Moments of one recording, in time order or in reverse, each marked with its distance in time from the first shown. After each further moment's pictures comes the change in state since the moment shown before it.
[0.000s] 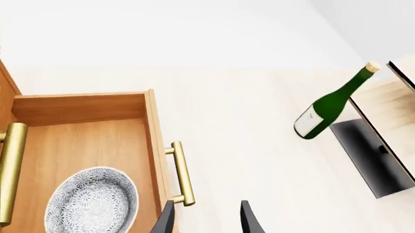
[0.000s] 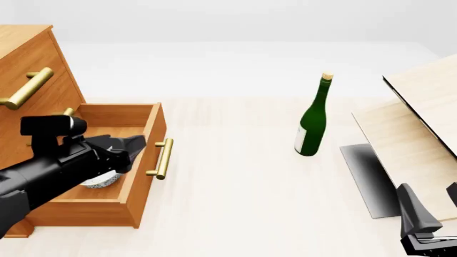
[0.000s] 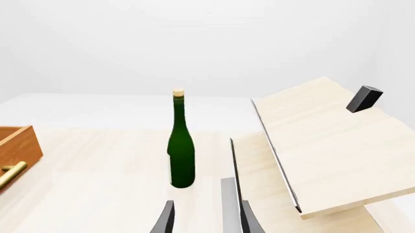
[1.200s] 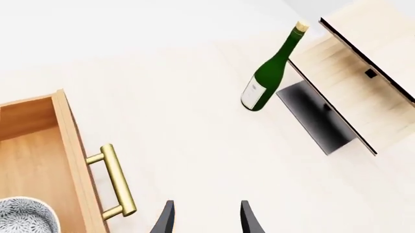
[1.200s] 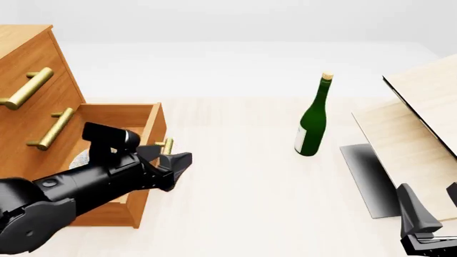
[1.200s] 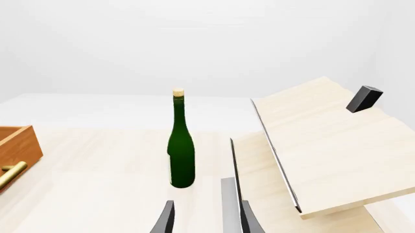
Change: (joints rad) left arm -0.254 0.153 -0.019 -0.114 -0.011; right arm 0.000 0.000 0.000 0.000 0.000
